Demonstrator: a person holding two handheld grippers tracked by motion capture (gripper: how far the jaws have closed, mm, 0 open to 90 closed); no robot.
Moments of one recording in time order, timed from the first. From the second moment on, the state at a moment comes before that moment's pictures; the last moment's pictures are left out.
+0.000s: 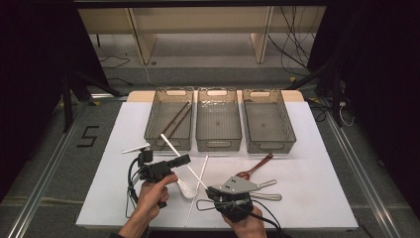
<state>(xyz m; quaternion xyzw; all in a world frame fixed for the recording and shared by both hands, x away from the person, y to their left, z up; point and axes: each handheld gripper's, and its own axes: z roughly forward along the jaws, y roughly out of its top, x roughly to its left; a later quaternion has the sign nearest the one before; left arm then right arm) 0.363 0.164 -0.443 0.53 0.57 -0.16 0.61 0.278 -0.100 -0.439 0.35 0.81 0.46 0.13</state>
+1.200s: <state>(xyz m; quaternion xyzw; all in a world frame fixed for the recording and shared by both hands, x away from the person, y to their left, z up) 0.430 0.191 -0.340 0.67 0.51 0.03 0.54 0.283 -0.141 -0.436 0.37 0.79 0.47 0.11</state>
